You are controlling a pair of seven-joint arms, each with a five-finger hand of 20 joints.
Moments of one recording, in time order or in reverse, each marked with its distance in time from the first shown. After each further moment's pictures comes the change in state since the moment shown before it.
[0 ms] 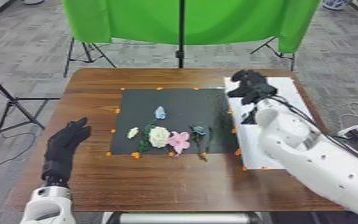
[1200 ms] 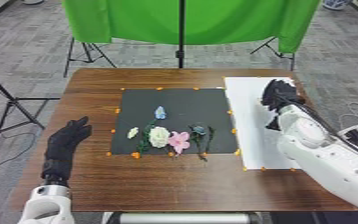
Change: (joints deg) left arm -0.3 0.6 -0.2 0.0 0.0 -0.7 -0.2; right arm -3.6 4.1 1.9 7.4 3.1 3.8 -2.8
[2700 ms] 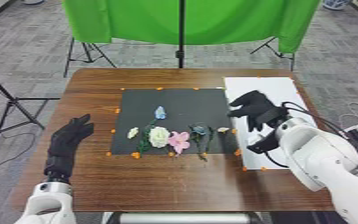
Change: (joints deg) left arm -1.9 0.5 0.4 1.6 0.8 -1.6 0.1; right arm -27.9 -1.9 28.9 -30.8 26.5 -7.2 -4.2
